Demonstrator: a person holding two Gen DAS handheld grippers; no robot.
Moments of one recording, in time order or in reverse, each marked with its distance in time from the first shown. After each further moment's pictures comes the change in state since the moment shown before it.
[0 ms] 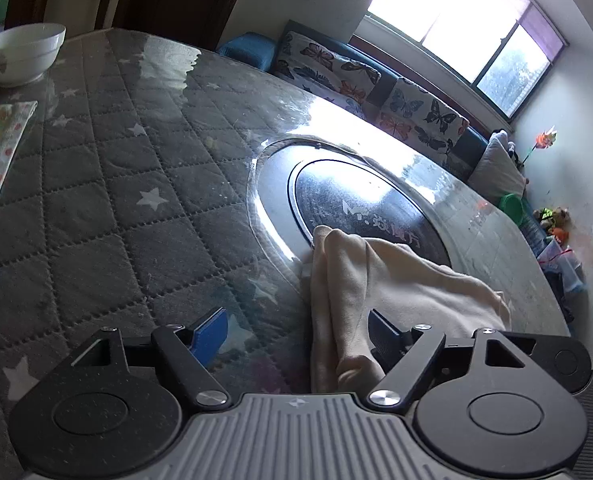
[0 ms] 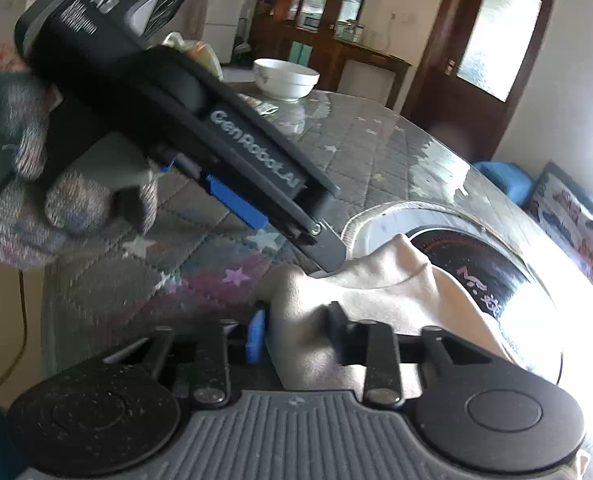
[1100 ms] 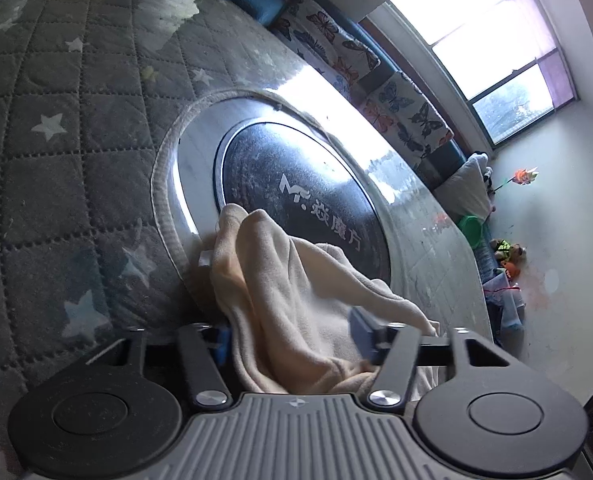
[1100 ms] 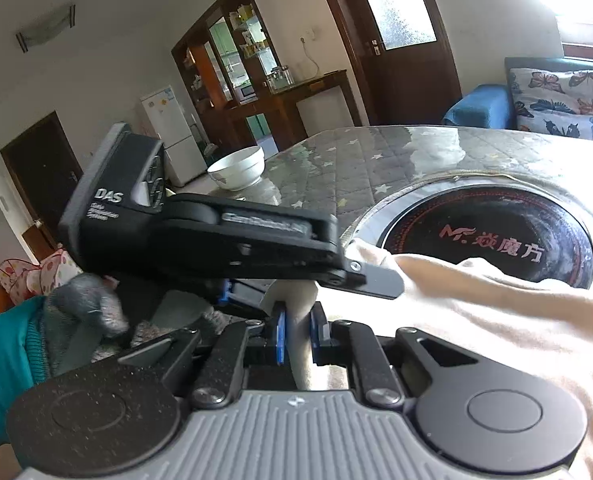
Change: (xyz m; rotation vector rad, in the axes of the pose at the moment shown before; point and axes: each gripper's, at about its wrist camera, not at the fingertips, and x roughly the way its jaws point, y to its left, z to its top) left arm 0.052 -0.032 0.016 -0.231 0.121 -0.147; right arm -0.042 -0.074 -0.023 0.537 -0.175 0.200
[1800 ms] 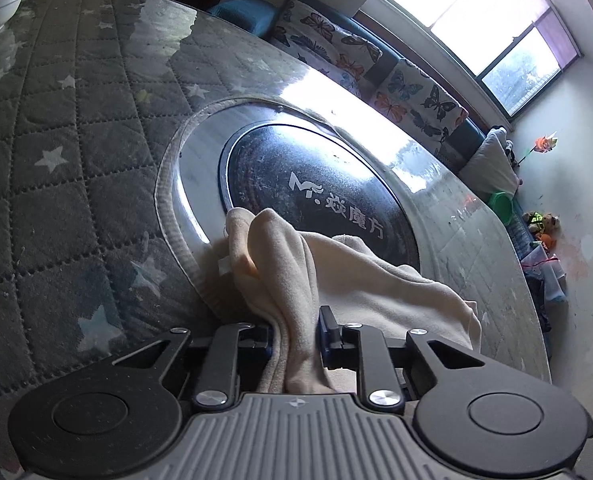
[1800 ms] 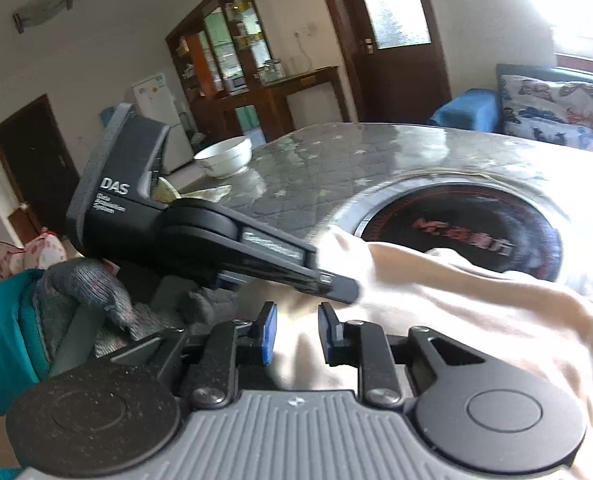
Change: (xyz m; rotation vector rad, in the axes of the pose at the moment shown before) left arm 0.003 -0.017 -0.012 0.148 -0.035 0.122; right arm -0.023 -0.009 -0.009 -0.045 0.013 -0.098
